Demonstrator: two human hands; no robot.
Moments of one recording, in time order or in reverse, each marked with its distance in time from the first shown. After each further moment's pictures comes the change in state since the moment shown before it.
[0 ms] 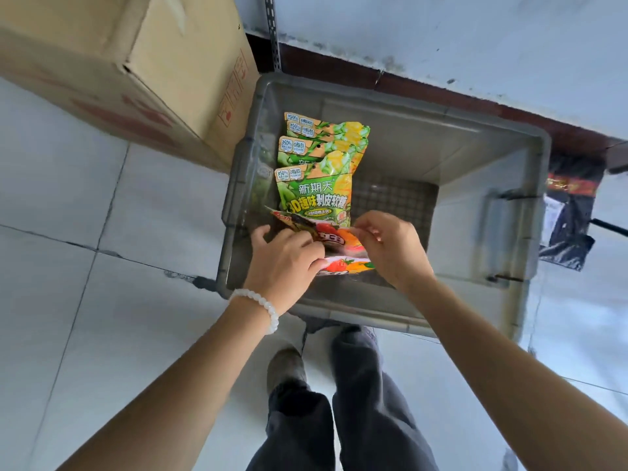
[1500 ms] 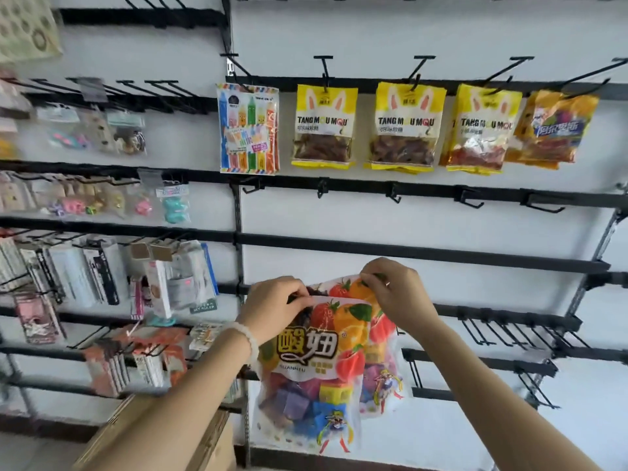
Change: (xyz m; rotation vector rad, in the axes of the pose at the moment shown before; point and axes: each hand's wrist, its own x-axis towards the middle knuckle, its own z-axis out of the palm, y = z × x) left_hand -0.002 0.276 -0.704 -0.231 0.489 0.320; right_hand -0.256 -0.464 -0.566 -0.119 0.732 -0.552
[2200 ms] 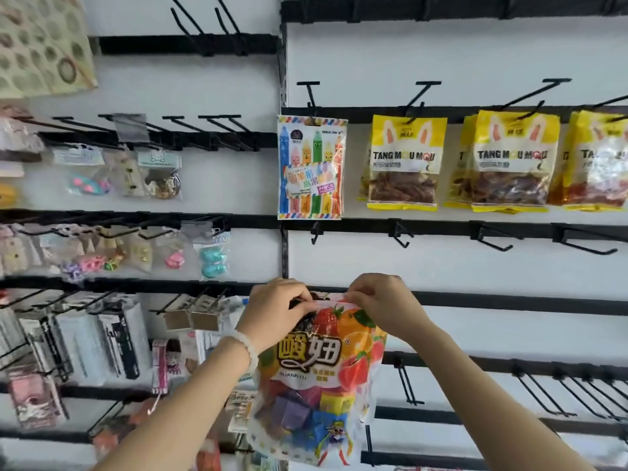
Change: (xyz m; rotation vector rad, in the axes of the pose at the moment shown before) left_hand 0.105 -0.169 -0.100 0.035 0.087 0.143; right_hand 0.158 -0.074 0.146 -0.040 -0.137 0.061
